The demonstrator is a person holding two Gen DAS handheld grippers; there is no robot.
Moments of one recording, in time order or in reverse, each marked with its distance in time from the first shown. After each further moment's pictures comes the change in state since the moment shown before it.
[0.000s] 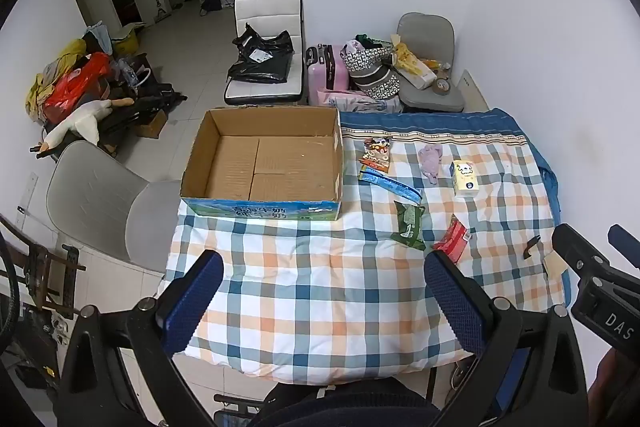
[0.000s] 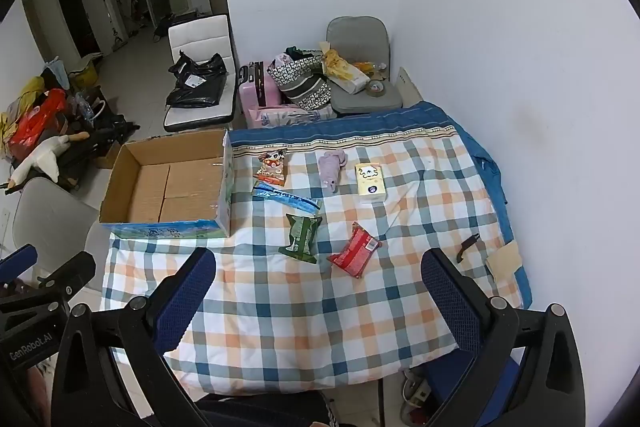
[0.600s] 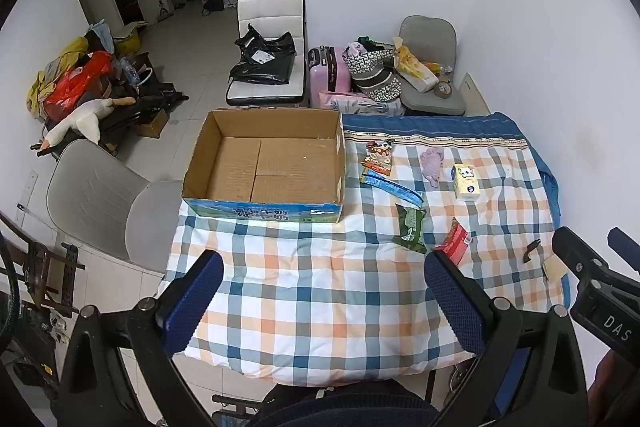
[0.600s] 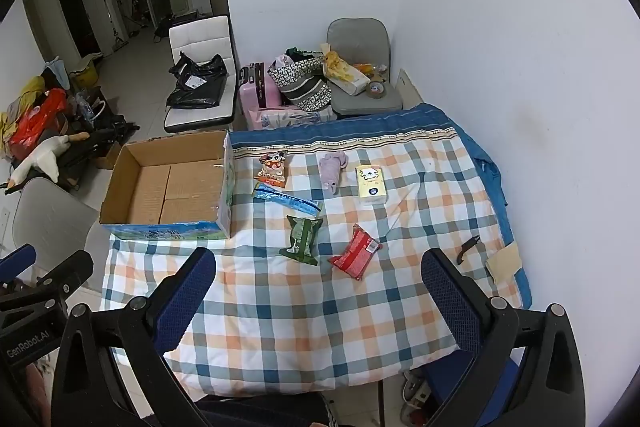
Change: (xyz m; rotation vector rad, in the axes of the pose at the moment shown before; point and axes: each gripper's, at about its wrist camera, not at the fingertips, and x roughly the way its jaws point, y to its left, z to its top) left arm 0.000 0.000 0.000 -0.006 -0.006 -0.012; right arm 0.000 0.000 0.000 -0.002 -0.002 -0.002
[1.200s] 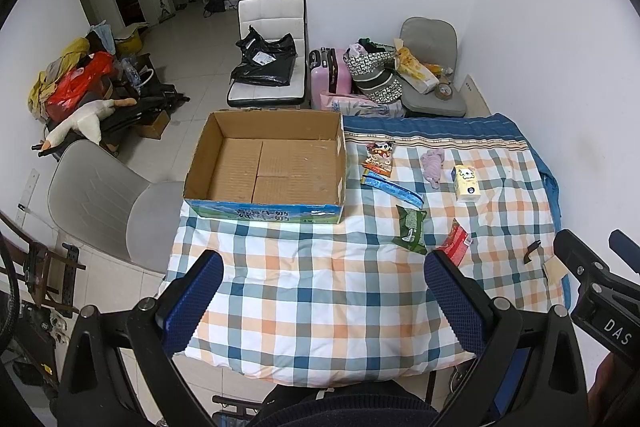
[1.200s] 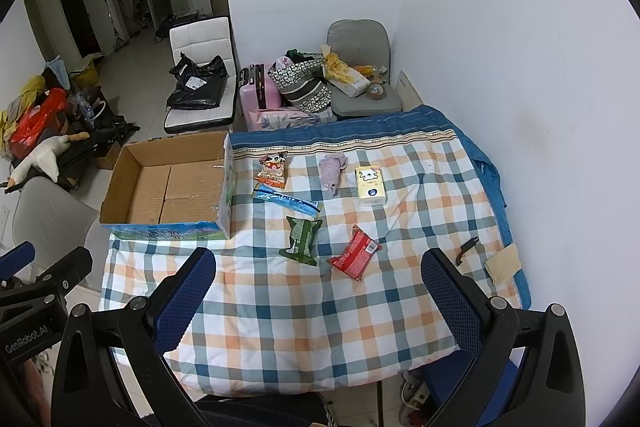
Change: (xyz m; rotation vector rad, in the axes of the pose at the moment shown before) left arm 0.000 0.000 0.000 -0.001 -0.001 -0.002; right arm -0.001 -0.001 -0.001 0.006 -0.001 -0.003
